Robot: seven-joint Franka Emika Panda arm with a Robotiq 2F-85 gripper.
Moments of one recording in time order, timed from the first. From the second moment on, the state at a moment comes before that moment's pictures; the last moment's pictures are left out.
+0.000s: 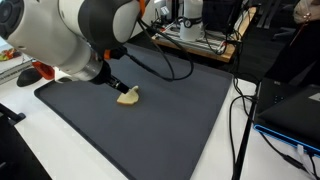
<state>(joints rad) 0.10 1.16 -0.13 -0.66 -0.03 1.37 0.09</state>
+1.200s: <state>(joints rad) 0.26 1.11 -0.20 -0.77 -0.12 1.46 0.21</state>
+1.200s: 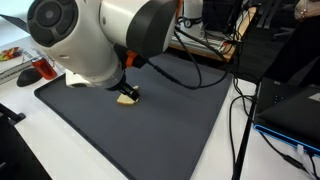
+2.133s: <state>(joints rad) 0.30 0.74 -0.14 -1.34 -0.16 1.83 0.33</state>
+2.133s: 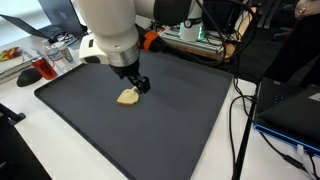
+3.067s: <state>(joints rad) 0.23 0.35 -0.11 -2.03 -0.26 2.44 0.39</state>
